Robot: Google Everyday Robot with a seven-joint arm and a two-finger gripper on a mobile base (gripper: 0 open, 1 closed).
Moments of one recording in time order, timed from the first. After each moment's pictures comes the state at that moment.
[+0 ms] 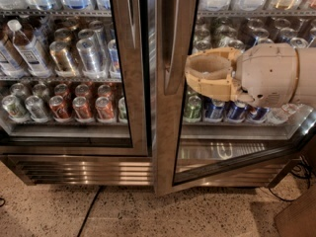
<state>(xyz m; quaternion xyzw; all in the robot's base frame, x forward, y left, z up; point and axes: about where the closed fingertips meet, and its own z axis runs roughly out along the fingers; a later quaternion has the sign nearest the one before) 0.431 -0.053 1.000 -0.55 0.54 0.30 0.56</state>
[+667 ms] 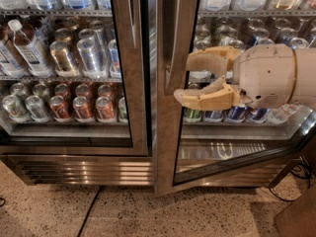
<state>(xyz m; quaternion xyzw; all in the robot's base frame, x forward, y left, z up) 0.431 -0.053 1.000 -0.55 0.54 0.30 0.56</state>
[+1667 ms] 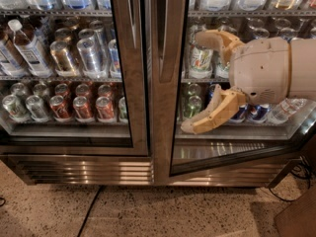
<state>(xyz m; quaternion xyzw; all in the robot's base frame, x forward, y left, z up) 0.434 -0.050 0.995 -0.57 0.57 0.25 0.53</state>
